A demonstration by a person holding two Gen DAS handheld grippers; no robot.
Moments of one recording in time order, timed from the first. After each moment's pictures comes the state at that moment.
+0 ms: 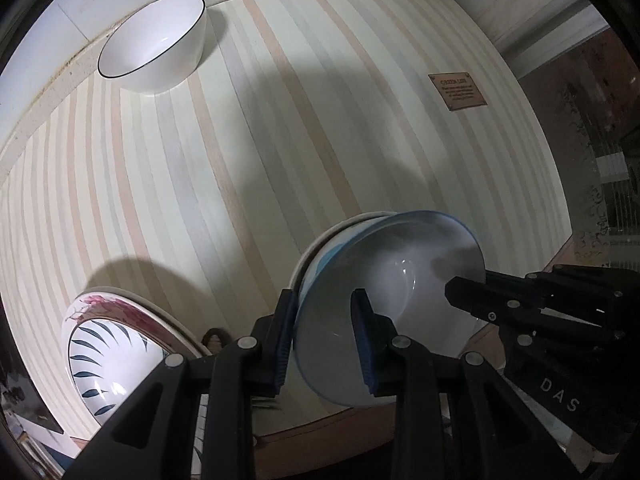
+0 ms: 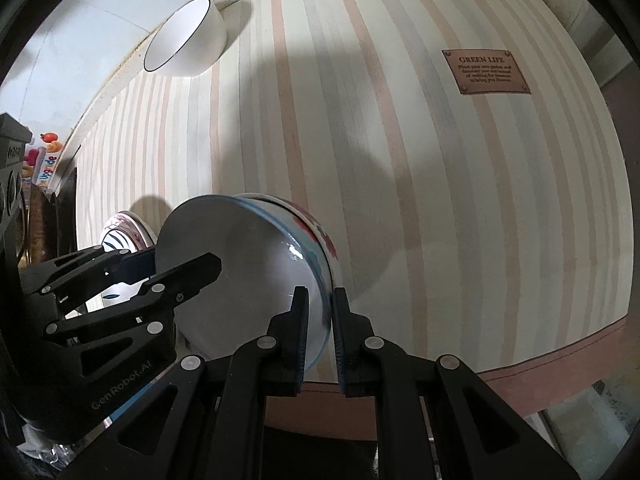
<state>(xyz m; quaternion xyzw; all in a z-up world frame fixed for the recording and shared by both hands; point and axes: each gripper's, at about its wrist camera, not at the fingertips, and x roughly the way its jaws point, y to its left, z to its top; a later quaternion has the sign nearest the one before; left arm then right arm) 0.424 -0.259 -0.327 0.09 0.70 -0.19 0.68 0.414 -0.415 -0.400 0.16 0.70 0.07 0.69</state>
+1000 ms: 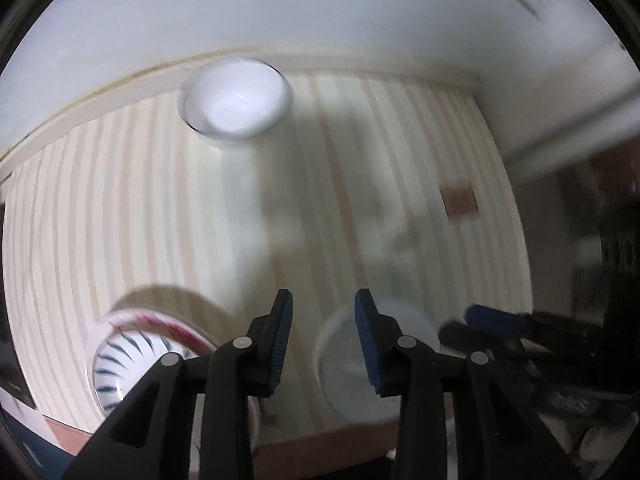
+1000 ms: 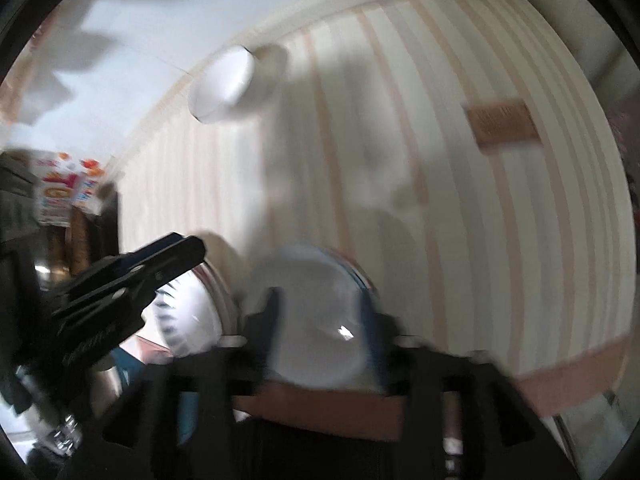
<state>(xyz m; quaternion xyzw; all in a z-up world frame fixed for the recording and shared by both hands) 0.474 -0.197 -0.262 -0.04 0.65 -0.14 0.75 0.450 -0.422 -0.345 0.21 0.66 0.13 0.71</state>
